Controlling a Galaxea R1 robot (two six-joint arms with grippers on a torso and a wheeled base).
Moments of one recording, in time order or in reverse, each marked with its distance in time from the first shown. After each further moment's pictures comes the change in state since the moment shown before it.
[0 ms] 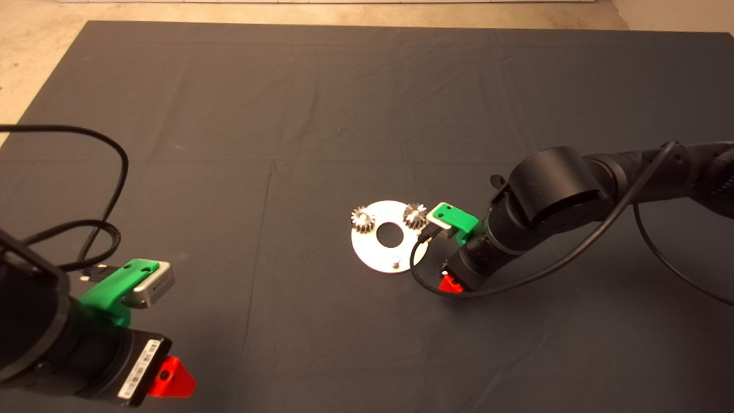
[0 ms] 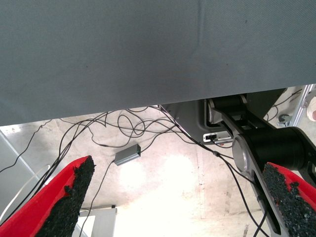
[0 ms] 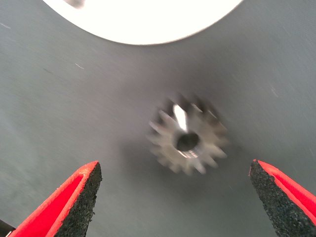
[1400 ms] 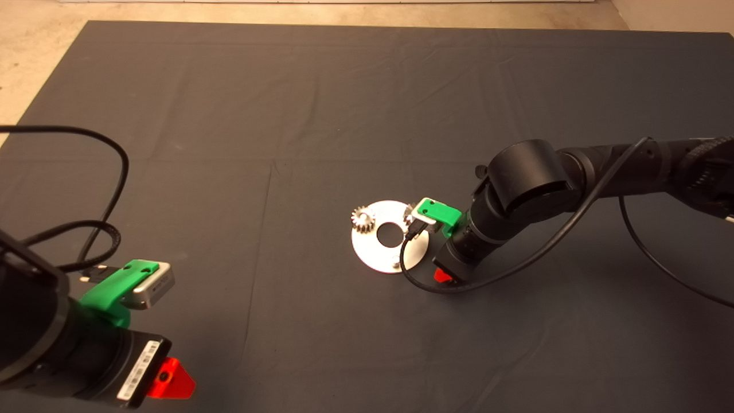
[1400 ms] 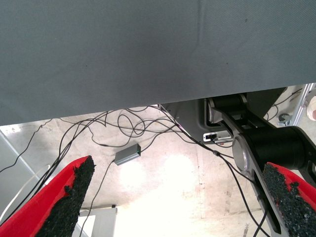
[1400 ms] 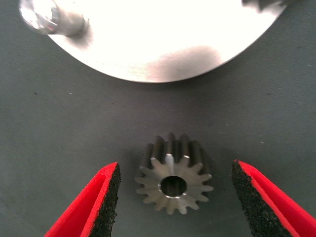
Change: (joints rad) left arm 0.000 0.000 0.001 -0.002 0.000 0.000; right arm -0.005 0.025 -0.078 -0.019 0.000 -0.163
